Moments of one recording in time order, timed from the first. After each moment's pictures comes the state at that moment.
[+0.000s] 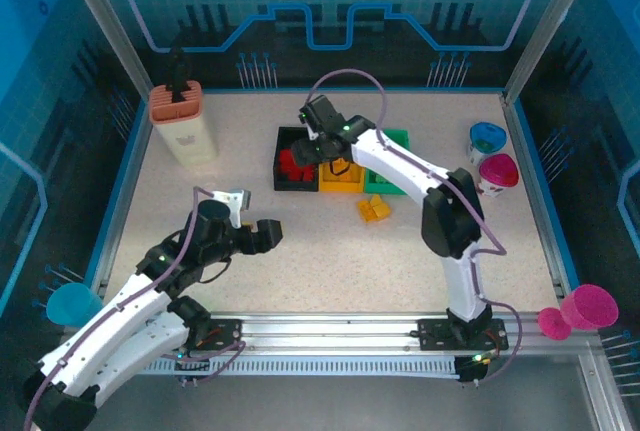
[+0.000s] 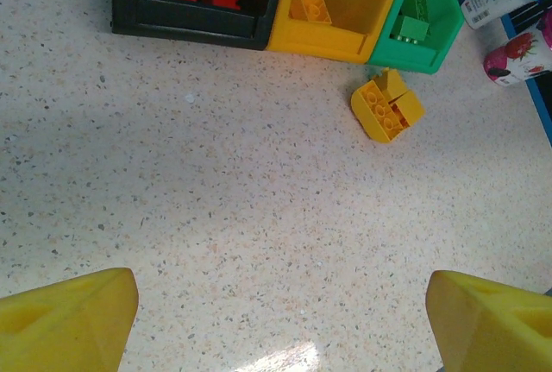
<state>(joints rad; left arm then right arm) -0.54 0.67 0.58 -0.55 0.10 -0.62 0.69 2.02 1.82 -0.74 0.08 0.29</state>
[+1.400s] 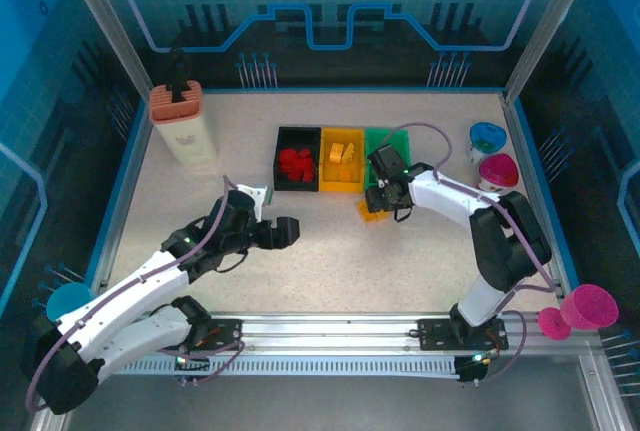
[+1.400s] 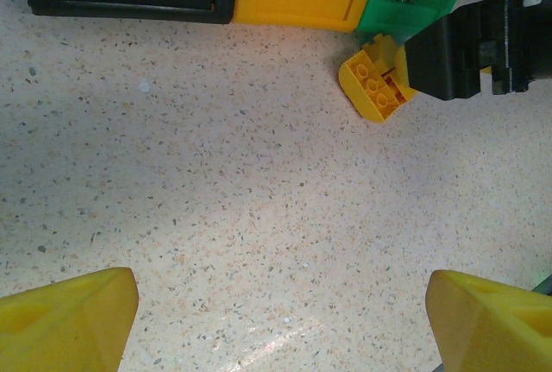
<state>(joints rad) -0.63 0.88 0.63 -0.45 0.10 -0.61 0.49 1.68 1.05 -0.58 0.14 0.32</state>
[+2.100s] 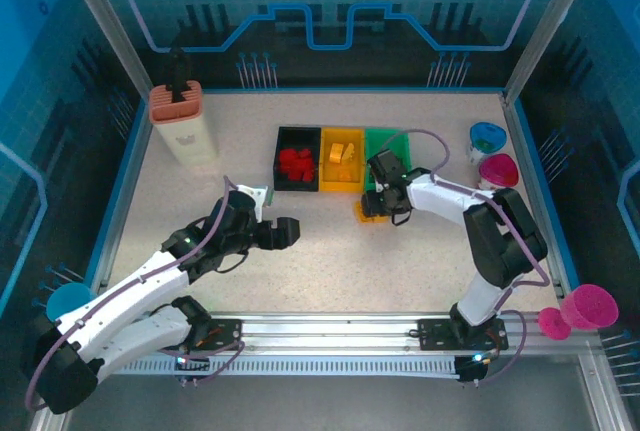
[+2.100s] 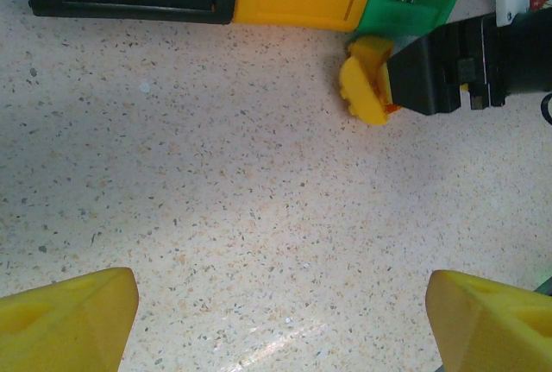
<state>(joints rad) -0.63 0.88 0.63 -0.45 0.09 -0.61 0.49 1.69 0.99 -0.52 0.05 0.34</state>
